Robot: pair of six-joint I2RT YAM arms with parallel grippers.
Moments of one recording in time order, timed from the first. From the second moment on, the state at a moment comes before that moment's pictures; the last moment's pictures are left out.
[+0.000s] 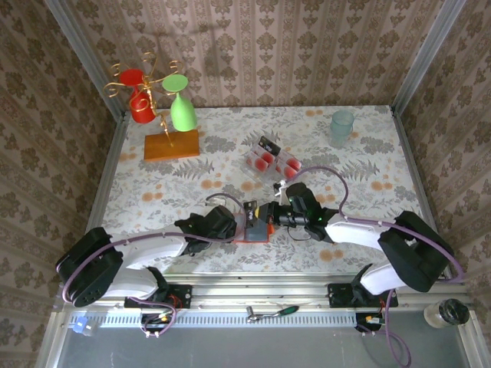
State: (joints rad) left arm -0.96 1.29 0.51 -0.26 -0.45 -0.55; right arm 0.70 1.44 0.55 0.34 -0.35 0.89
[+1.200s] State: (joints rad) left arm -0.99 1.29 0.47 -0.28 -0.49 -0.63; right arm 0.74 1.59 0.50 0.50 -0.26 0.93
